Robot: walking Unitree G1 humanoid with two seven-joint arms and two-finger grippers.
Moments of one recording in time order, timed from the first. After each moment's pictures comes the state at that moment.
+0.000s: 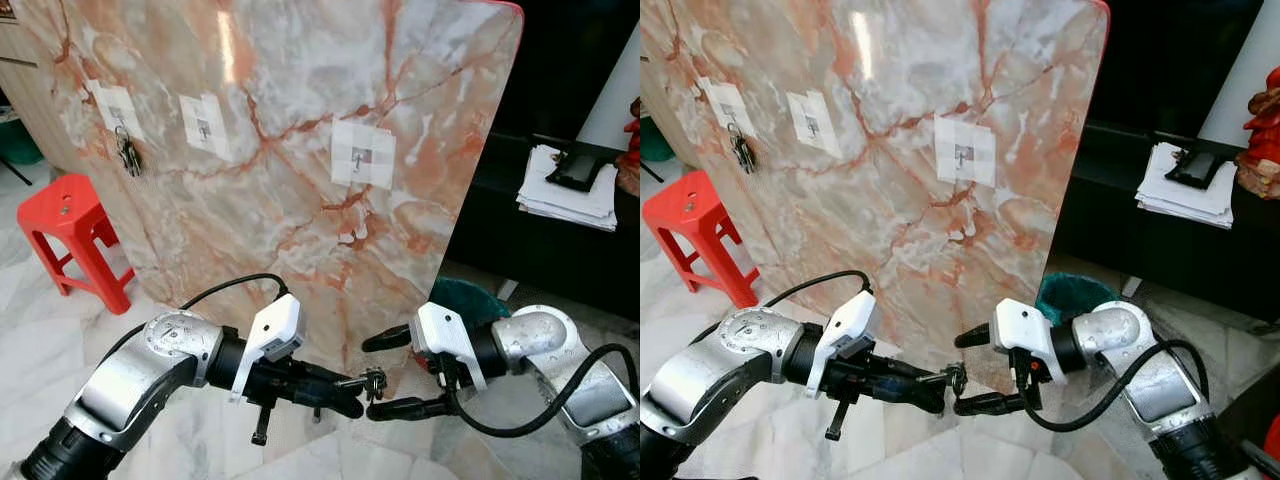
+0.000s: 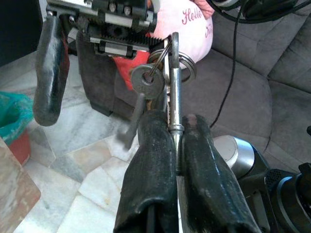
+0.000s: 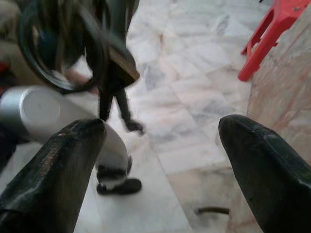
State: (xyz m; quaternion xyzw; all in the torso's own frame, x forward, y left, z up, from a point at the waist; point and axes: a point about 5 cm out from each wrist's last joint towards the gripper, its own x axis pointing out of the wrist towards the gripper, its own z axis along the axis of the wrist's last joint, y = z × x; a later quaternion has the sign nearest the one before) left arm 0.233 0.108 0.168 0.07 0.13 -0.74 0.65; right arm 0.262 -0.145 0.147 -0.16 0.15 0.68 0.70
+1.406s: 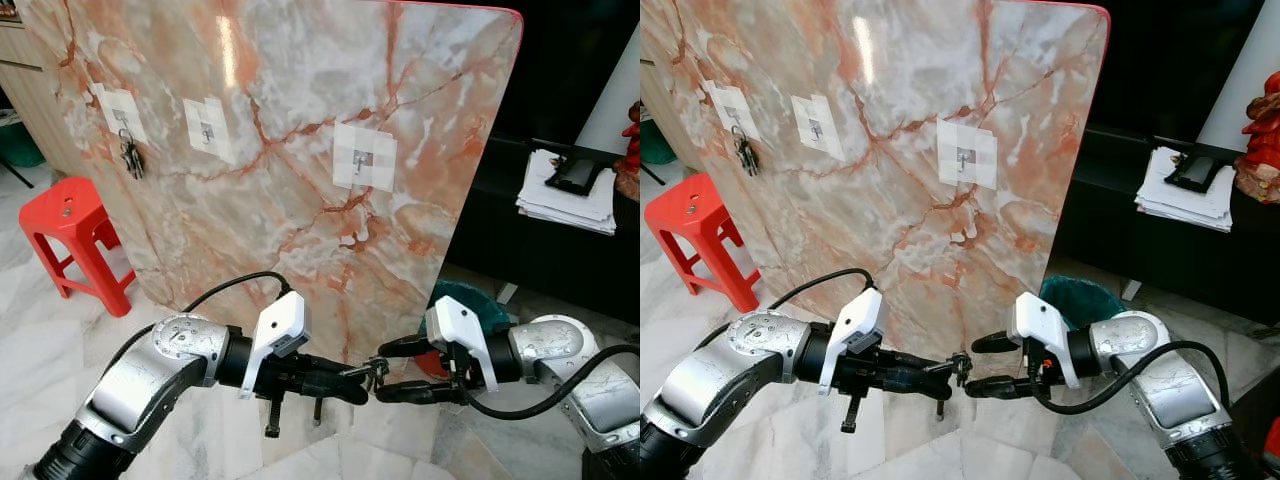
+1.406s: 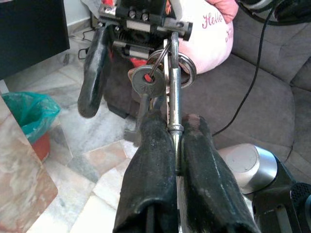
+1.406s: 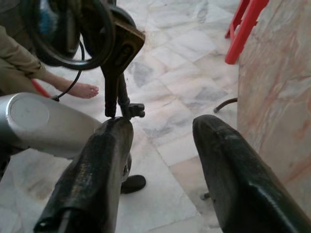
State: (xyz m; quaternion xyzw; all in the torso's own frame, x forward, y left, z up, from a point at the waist) left arm 0.238 0.103 0.163 0.07 0.12 -0.71 0.69; right arm 0.263 -0.161 0.134 -0.13 0.19 0.64 0.73
